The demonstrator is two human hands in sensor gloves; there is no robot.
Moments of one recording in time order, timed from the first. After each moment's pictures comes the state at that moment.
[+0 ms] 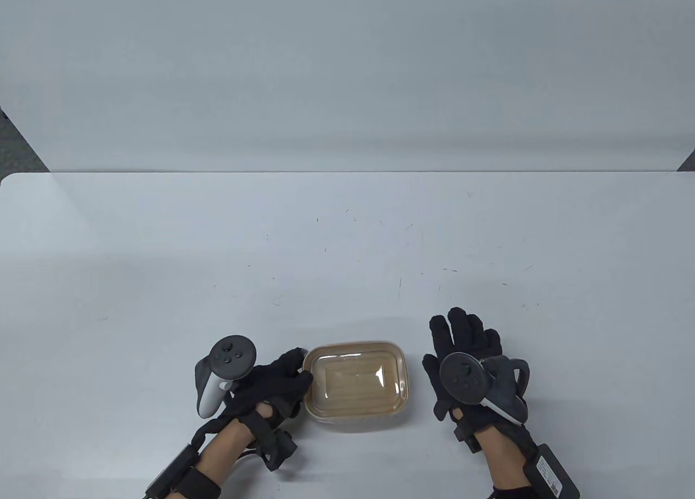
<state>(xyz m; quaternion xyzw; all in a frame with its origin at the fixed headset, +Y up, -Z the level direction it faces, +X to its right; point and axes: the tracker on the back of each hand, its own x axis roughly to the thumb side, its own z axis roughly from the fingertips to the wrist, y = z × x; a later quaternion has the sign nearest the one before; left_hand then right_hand) -0.187 -0.781 -0.258 -0.20 -0.06 0.48 0.85 0.152 -0.702 -0.242 0.12 -0.06 0.98 0.11</state>
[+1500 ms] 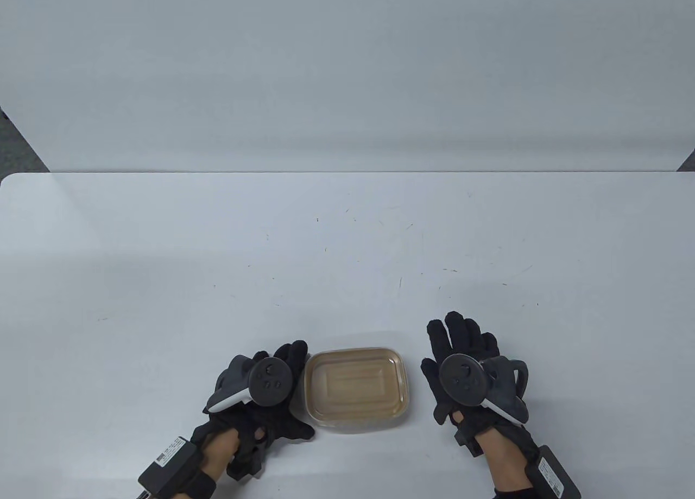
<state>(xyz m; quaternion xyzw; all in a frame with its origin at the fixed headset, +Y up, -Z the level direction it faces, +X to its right) -0.165 -0.788 -0.246 -0.22 -0.24 0.16 0.93 0.153 -0.706 -0.242 0.14 -0.05 0.98 0.12</state>
